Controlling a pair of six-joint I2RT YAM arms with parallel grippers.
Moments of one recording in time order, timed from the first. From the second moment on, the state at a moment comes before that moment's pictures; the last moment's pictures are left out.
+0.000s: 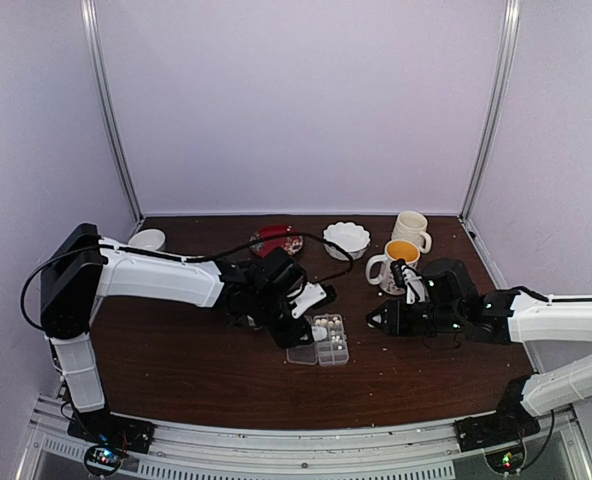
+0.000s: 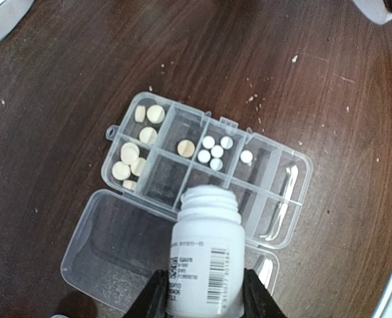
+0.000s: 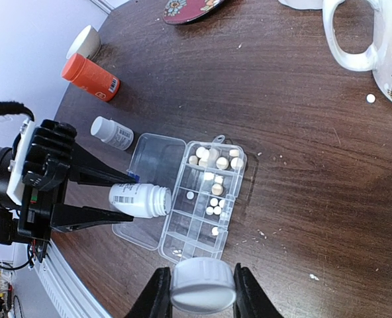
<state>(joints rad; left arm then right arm) -1.01 1.89 1.27 -0.35 0.13 0.07 0.80 1.15 0.57 -0.05 -0.09 0.68</state>
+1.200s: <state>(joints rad) -1.02 1.86 1.19 -0.28 0.13 0.05 0.80 1.15 0.57 -0.06 -0.09 0.68</state>
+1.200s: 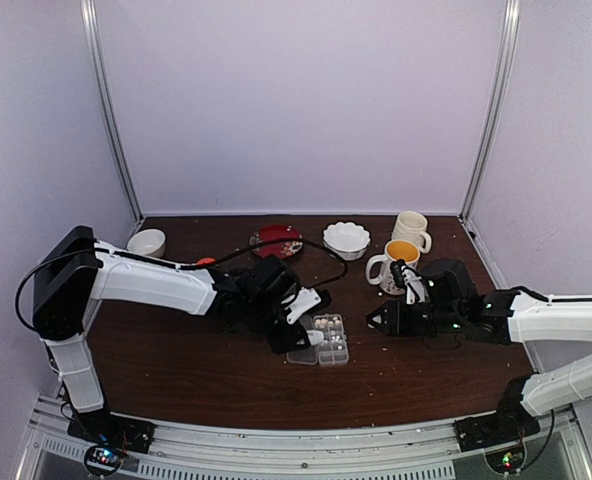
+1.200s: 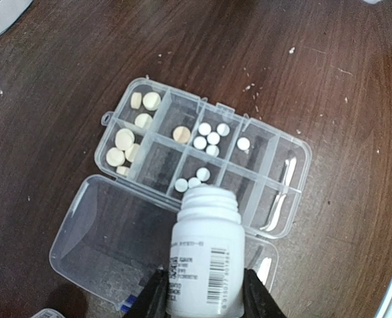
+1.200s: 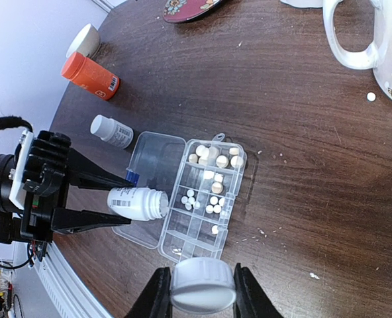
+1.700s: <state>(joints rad) -1.02 1.74 0.94 0.05 0.17 0.03 0.80 1.15 0.57 -0.06 -0.10 0.68</state>
